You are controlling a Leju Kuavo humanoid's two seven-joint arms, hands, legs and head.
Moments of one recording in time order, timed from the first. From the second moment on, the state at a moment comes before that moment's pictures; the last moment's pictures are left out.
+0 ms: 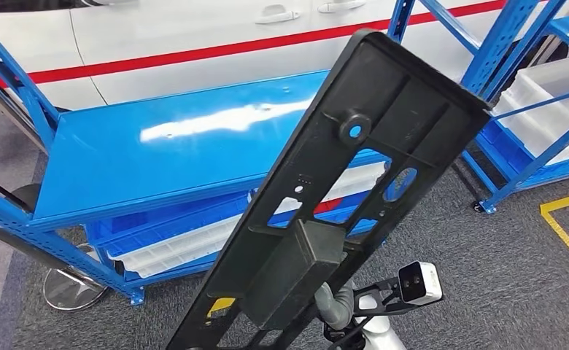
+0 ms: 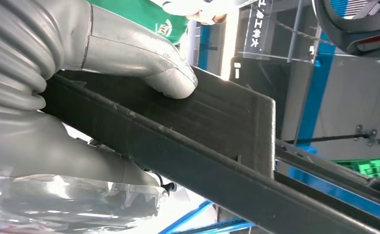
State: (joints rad) left arm -0.03 0.02 1.29 -0.28 -0.99 0.00 -0.21; right arm -0.10 0.11 0.46 -1.64 -0.26 0.81 -0.68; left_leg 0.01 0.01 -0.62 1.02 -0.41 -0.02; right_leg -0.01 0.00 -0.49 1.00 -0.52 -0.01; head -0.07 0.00
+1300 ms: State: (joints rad) left arm -0.03 0.01 1.31 -0.28 -1.02 -0.01 -0.25; right arm -0.05 0.12 0.41 -1.61 -0.26 0.83 -0.68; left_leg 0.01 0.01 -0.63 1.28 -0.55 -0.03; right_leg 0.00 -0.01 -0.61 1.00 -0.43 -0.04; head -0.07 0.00
